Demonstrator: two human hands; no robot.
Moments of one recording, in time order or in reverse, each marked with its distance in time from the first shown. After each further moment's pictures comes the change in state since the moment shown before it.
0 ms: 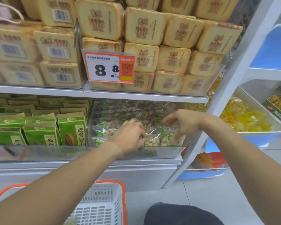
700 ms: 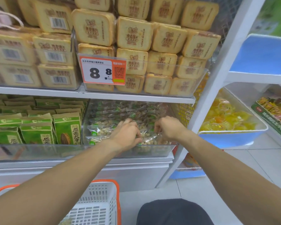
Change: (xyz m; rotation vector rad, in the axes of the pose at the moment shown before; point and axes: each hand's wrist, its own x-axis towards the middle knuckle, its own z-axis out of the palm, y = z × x) left_hand 0.003 0.018 -0.005 0.003 -0.025 -0.060; right_hand 0.010 -0.012 0.044 -0.245 0.347 0.022
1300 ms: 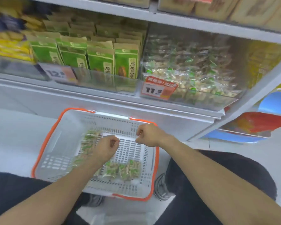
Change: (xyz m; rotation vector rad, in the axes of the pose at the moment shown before) left_hand -0.299 -0.105 0.140 -0.475 0.052 -0.750; right_hand -0.043 -0.217 0.178 0.424 -0.448 -0.233
